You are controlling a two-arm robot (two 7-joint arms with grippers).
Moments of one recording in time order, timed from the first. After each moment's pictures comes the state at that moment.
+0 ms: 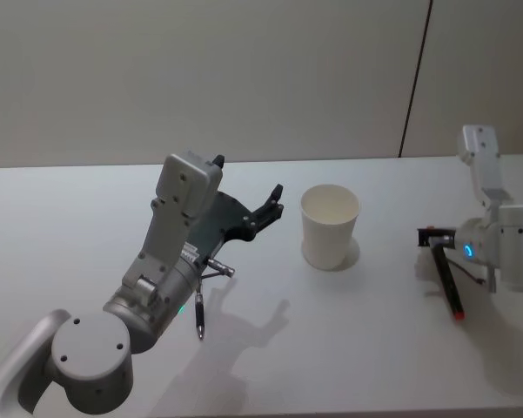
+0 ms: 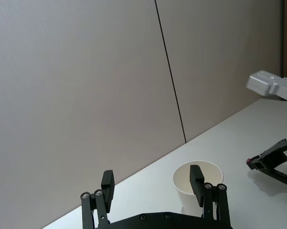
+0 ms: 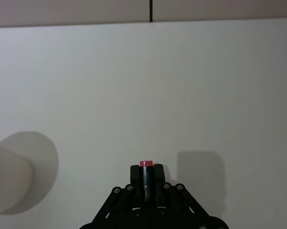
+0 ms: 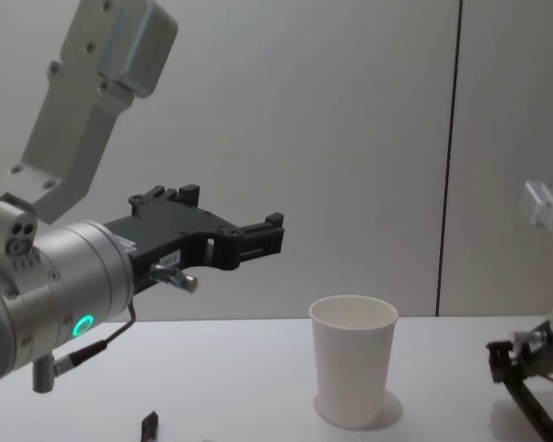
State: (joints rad) left arm -0.24 0.38 0.45 -1.63 -0.20 0.01 -0.01; right arm 0.63 0.03 -0.12 -0.95 0.12 0.71 0.02
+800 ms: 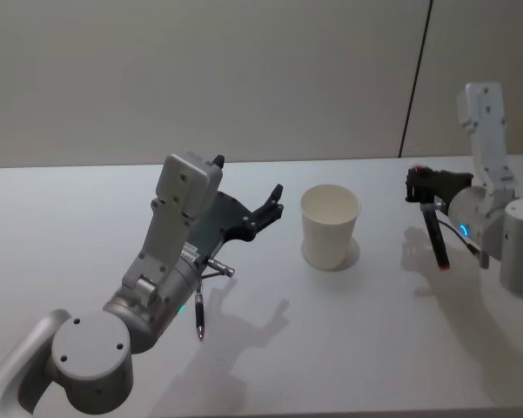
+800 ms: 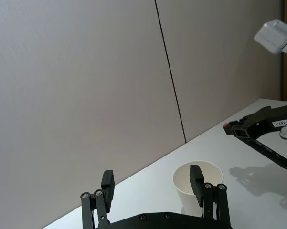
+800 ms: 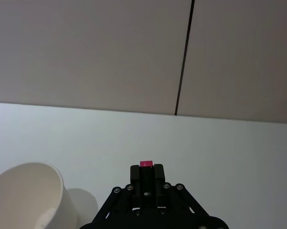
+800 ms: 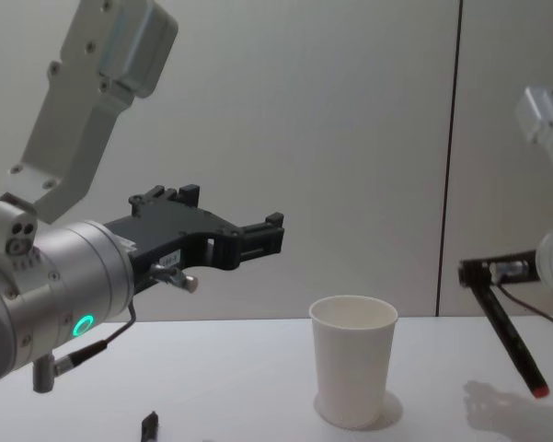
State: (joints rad) left arm -0.24 0.38 0.45 -1.63 -0.20 0.01 -0.01; right arm 0.53 0.04 -0.15 -1.17 0.07 0.46 0.09
